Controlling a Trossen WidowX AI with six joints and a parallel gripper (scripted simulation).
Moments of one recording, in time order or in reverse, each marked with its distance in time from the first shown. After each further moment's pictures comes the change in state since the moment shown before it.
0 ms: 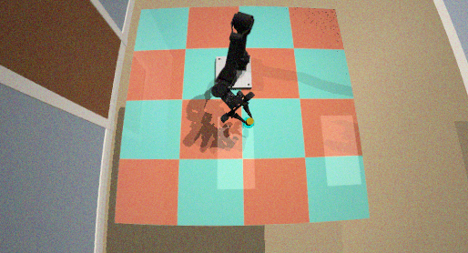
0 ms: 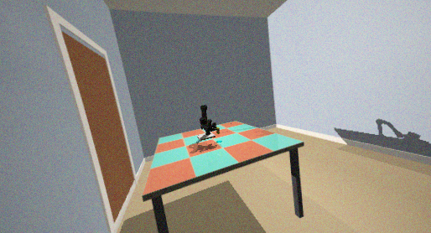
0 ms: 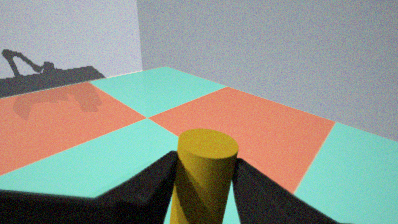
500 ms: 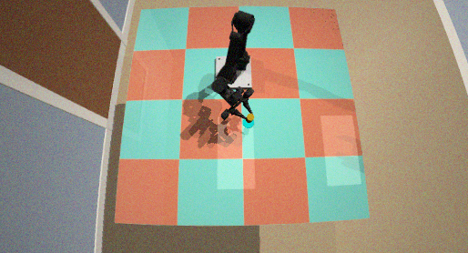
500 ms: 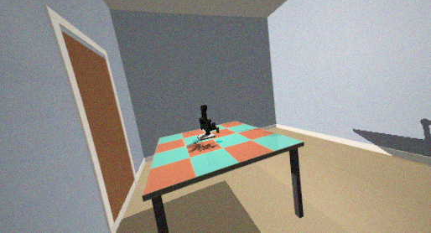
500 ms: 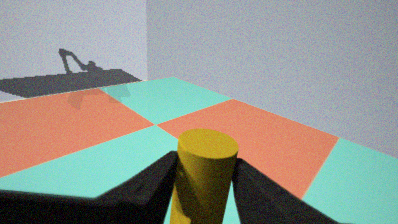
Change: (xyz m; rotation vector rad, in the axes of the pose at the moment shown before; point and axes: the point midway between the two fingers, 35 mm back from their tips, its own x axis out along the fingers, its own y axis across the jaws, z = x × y) arm -0.012 0.012 0.000 -0.041 -0.056 0.028
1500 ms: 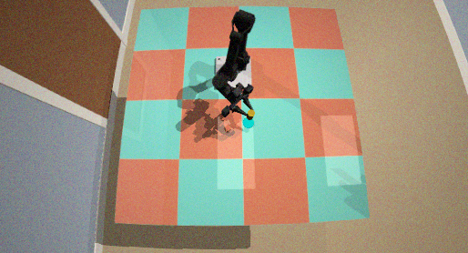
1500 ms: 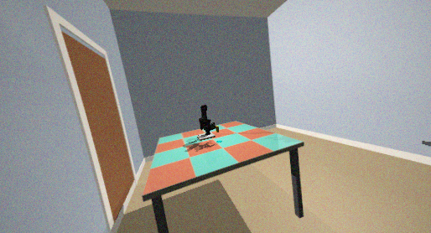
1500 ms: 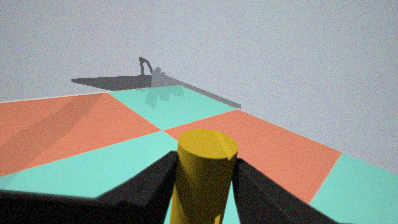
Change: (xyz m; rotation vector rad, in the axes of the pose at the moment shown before) arm -0.010 0.013 0.001 -0.046 -0.044 0.025
